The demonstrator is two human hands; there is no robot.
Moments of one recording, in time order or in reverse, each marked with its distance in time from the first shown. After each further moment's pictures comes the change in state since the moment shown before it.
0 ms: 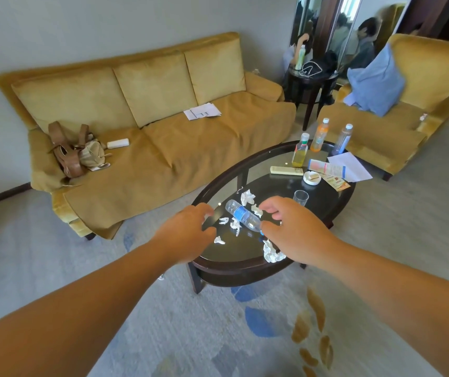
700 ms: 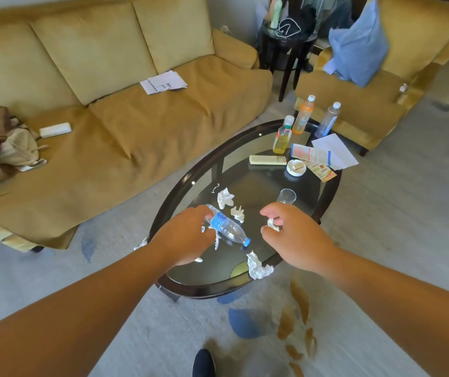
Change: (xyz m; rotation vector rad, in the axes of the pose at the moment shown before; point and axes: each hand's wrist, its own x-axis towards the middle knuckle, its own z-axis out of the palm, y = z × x) left_hand 0.204 -0.023 0.056 -0.083 -0.167 0.077; right_hand 0.147 0.076 0.006 -0.015 -0.063 0.247
